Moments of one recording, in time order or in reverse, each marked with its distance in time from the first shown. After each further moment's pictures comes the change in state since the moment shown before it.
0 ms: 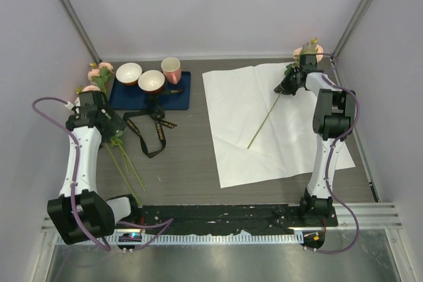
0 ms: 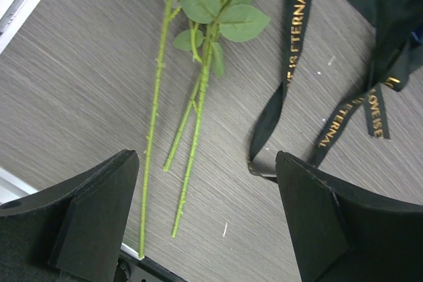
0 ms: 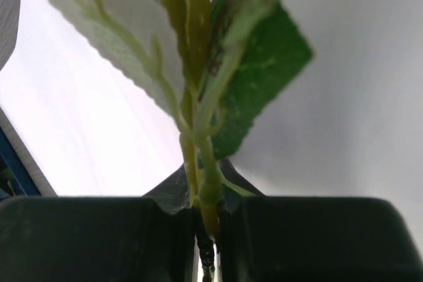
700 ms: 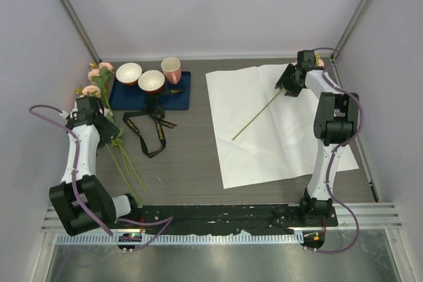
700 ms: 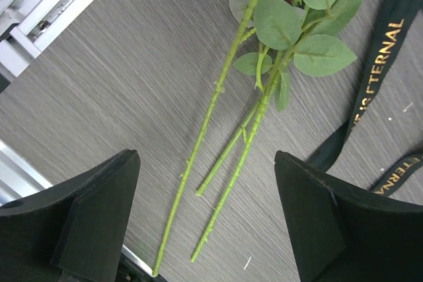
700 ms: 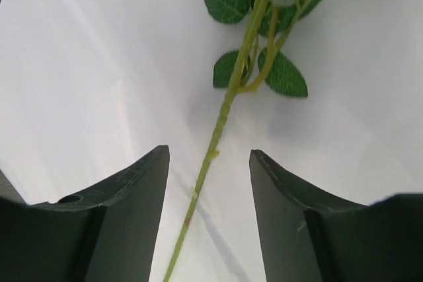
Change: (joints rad) left arm 0.091 0.066 -0.080 0.063 -0.107 -0.002; right arm 0.030 -0.076 -0.006 -0.087 0.191 -0.053
